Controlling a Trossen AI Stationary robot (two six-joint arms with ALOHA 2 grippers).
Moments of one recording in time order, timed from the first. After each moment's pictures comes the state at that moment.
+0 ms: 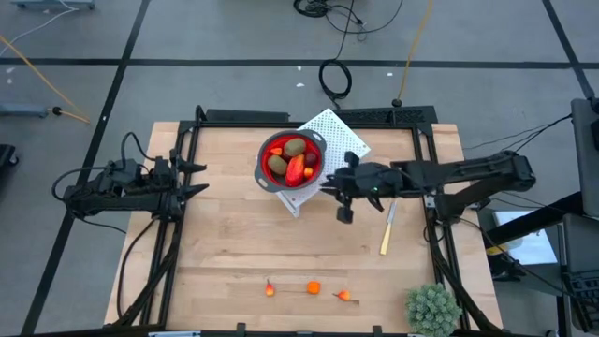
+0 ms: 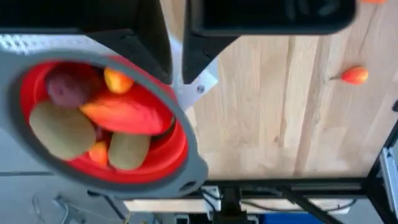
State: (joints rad) left arm 0.01 0.01 0.48 -0.55 -0.17 -0.09; right arm 0.11 1.32 1.18 -0.40 0.26 0.09
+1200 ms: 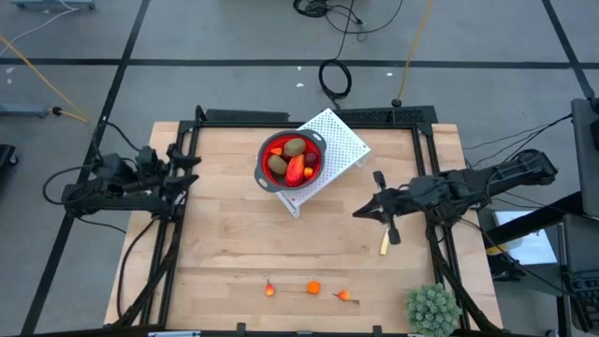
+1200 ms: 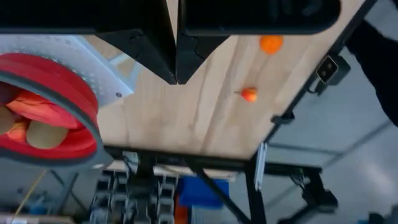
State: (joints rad) left arm 0.01 0.07 0.48 -0.16 -0.11 -0.27; right arm 0.28 0.90 0.84 -0.26 0.10 0.04
